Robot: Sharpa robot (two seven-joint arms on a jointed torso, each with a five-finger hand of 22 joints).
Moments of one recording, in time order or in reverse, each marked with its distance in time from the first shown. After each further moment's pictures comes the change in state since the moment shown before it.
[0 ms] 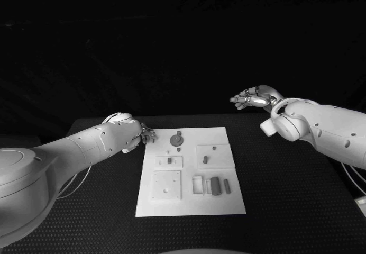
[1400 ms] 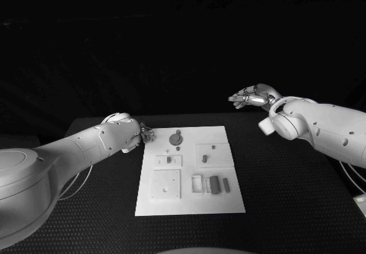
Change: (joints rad) left arm -0.008 0.016 0.000 -0.038 0.049 0.004 0.034; left_hand 0.039 0.079 0.016 -0.057 -0.005 0.000 0.004 -0.006 -0.017 0.009 0.001 -0.012 -0.016 0.002 0.002 0.000 -0.002 0.000 0.002 0.002 -0.012 0.009; right arm 0.000 0.002 0.000 0.004 0.000 0.001 0.000; right_hand 0.000 0.000 0.000 0.000 0.000 0.000 0.000 0.000 -0.002 0.000 0.000 0.004 -0.001 0.000 0.000 0.000 0.001 0.000 0.000 0.000 -0.004 0.004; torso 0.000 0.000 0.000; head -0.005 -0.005
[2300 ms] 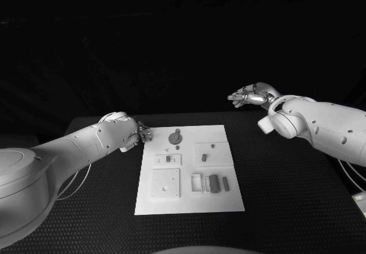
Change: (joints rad) left arm 0.000 -0.007 0.000 -0.010 0.036 0.005 0.018; left_hand 0.069 0.047 0.117 -0.012 -0.054 0.056 -0.024 0.027 -0.013 0.056 -0.012 -0.042 -0.022 0.024 -0.010 0.009 0.002 0.000 0.026 -0.008 -0.007 0.030; right arm 0.000 0.001 0.000 -0.001 0.000 0.001 0.000; right_hand 0.000 0.000 -0.003 0.003 0.000 0.000 0.000 0.000 -0.001 0.000 0.000 0.000 -0.001 0.000 0.000 0.000 0.001 0.000 0.000 0.000 -0.004 0.003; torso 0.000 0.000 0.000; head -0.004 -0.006
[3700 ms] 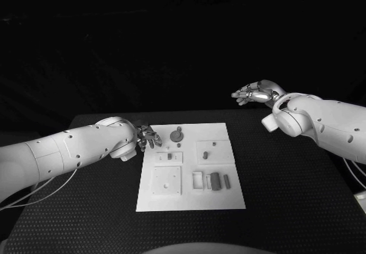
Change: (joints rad) left arm 0.032 -0.308 -0.026 0.628 0.048 -0.145 -0.075; left_hand -0.010 -0.042 0.003 -0.006 0.085 0.084 -0.054 0.002 -0.004 0.093 -0.029 0.012 0.027 0.087 -0.050 0.046 0.019 -0.001 0.096 -0.043 0.042 0.056; right arm 0.000 -0.016 0.000 0.004 0.000 0.001 -0.001; right_hand 0.000 0.000 0.000 0.000 0.000 0.000 0.000 0.000 -0.001 0.000 0.000 0.000 -0.001 0.000 0.000 -0.004 0.002 0.000 0.000 0.000 -0.001 0.004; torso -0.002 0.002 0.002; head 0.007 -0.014
